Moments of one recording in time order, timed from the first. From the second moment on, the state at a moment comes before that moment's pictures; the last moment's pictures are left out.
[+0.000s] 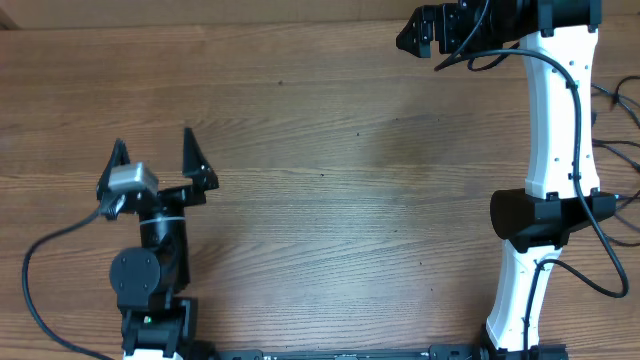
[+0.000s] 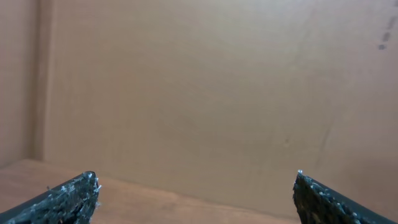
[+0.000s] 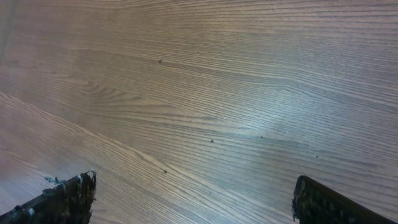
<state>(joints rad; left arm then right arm) -0.07 0.65 0.37 0.50 -0.20 -0.16 0.09 2.26 2.77 -1.57 -0.44 -0.01</state>
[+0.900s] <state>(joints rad) 0.12 0.21 0.01 0.06 -0.15 -0.34 0.09 2.26 2.77 -1.57 -0.43 -0.01</state>
